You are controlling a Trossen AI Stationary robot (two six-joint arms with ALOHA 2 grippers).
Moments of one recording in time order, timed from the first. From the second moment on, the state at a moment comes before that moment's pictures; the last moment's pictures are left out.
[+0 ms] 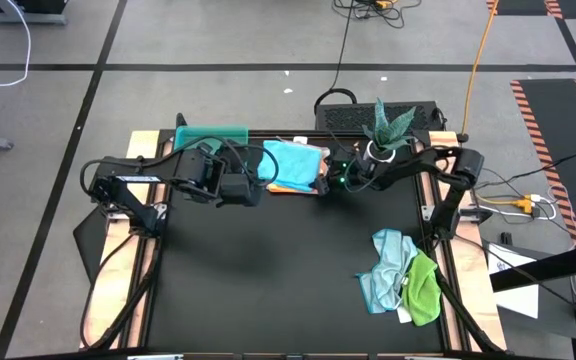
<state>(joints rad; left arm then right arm) -0.11 1.65 1.91 -1.56 -0.74 -0.95 -0.49 1.78 0.66 0.49 -0.32 0.71</state>
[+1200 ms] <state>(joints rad) -0.11 1.65 1.91 -1.56 -0.75 -0.94 -0.55 1.54 0.66 0.16 -0.29 0.45</state>
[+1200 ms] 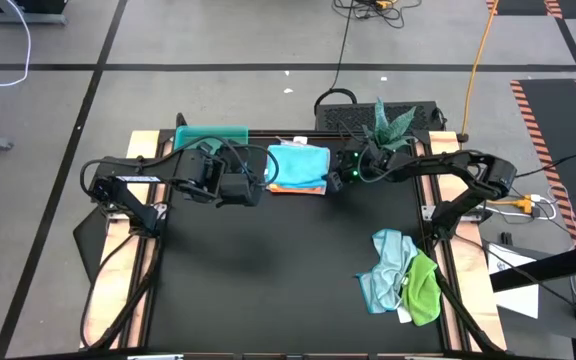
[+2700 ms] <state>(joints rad) 0.00 1.65 1.91 -1.39 -0.72 -0.67 -0.48 1.75 0.83 0.01 -0.18 0.26</state>
